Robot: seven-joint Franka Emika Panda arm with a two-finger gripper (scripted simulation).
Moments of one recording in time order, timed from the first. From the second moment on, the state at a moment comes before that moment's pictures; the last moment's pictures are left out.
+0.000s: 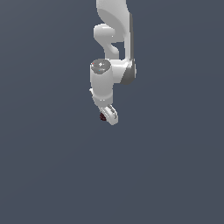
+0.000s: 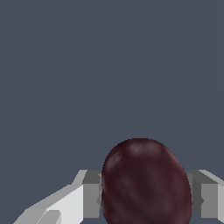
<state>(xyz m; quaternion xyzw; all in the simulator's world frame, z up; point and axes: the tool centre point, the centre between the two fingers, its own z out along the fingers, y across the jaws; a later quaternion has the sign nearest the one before) -0.065 -0.039 0.117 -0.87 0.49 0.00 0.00</state>
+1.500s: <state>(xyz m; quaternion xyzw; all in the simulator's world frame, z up) -0.059 0.110 0.350 -0.87 0.49 0.00 0.00</state>
